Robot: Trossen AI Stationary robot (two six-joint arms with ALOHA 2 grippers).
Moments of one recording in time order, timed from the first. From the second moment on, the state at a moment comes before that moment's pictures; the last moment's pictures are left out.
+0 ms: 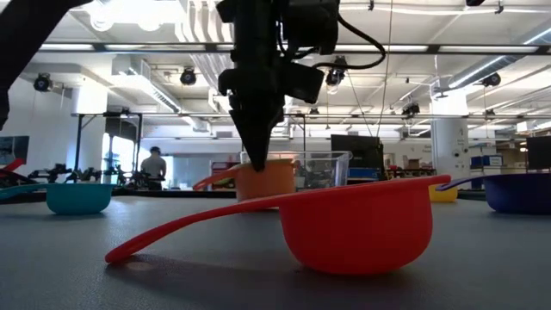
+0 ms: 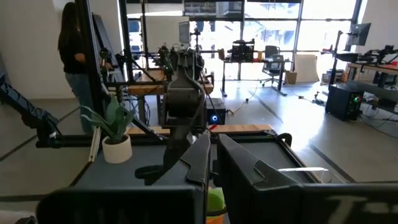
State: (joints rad) left arm -0.04 2.13 1.78 -1.12 -0.05 0.01; right arm 0.00 0.40 0.78 -0.39 0.00 0.00
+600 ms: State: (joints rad) left arm -0.07 2.06 2.06 -1.25 -0.13 -0.03; right arm 0.00 0.40 0.78 -0.39 0.00 0.00
